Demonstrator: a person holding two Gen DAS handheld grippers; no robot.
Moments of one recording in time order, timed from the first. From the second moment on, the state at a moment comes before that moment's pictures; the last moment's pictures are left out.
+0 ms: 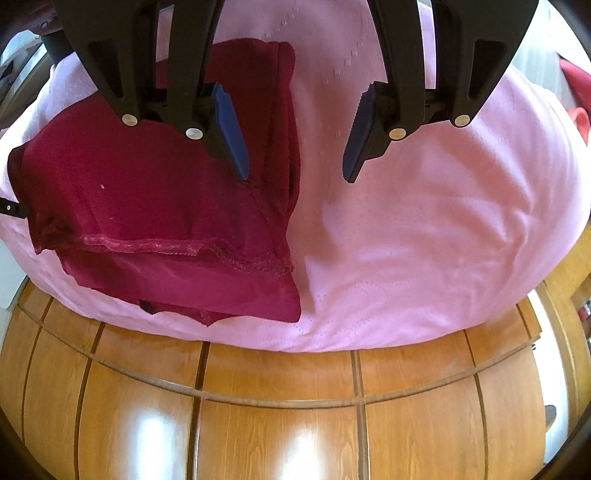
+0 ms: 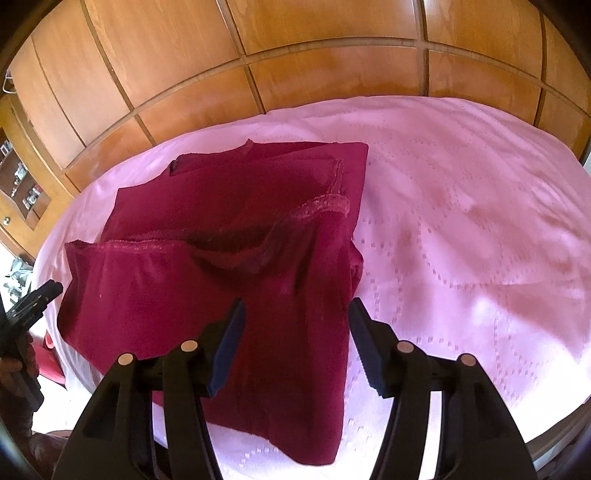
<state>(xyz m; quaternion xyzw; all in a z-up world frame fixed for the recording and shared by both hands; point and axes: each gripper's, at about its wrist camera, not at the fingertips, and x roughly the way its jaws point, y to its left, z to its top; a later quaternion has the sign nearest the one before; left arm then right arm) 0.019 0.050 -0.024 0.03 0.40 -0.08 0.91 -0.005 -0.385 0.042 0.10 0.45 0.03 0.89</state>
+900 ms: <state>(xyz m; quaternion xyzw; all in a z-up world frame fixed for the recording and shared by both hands) 0.069 0.062 -0.040 -0.13 0.41 -0.22 0.88 0.048 -0.379 0.033 0.05 0.45 0.01 0.89</state>
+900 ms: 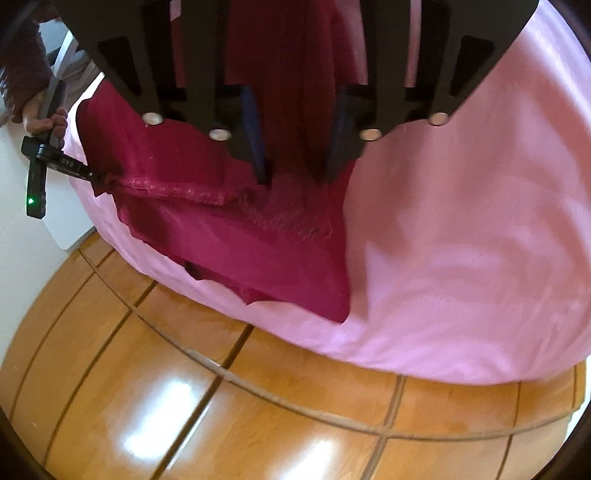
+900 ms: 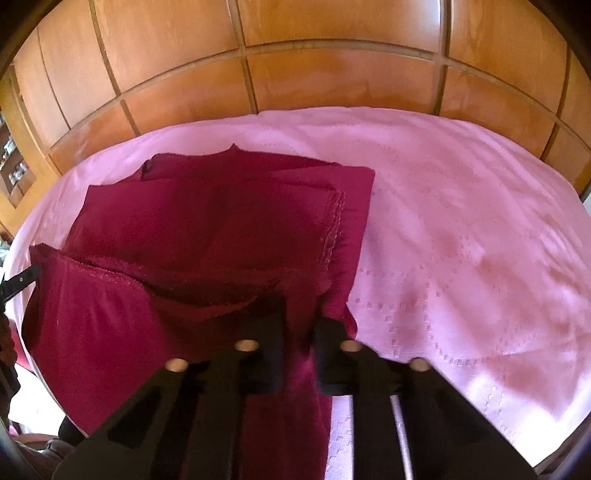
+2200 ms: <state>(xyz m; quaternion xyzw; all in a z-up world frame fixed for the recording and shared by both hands) 0.230 0.043 -0.041 -0.12 0.43 -0.11 0.89 0.177 -0.435 0.032 0.17 0.45 -0.01 0.88</state>
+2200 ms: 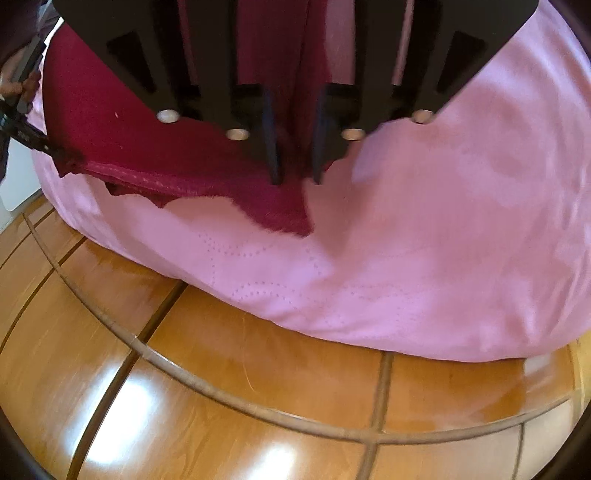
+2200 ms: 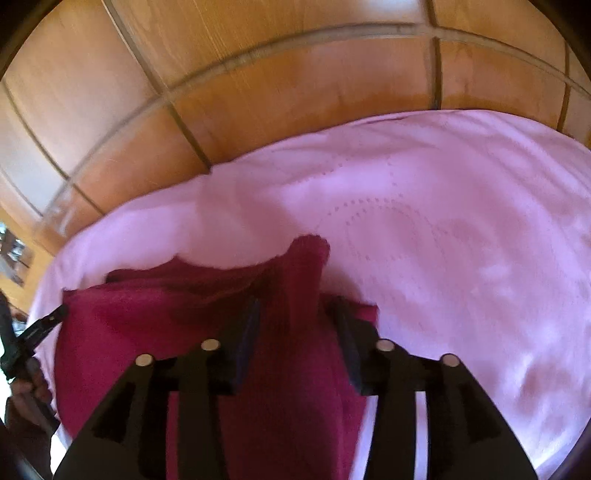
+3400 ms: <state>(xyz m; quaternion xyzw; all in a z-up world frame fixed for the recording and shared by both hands) 0.069 0.104 -0.048 -0.14 0.44 -0.15 0.87 0.014 -0.412 0.008 0.12 0.50 0.03 0.86</state>
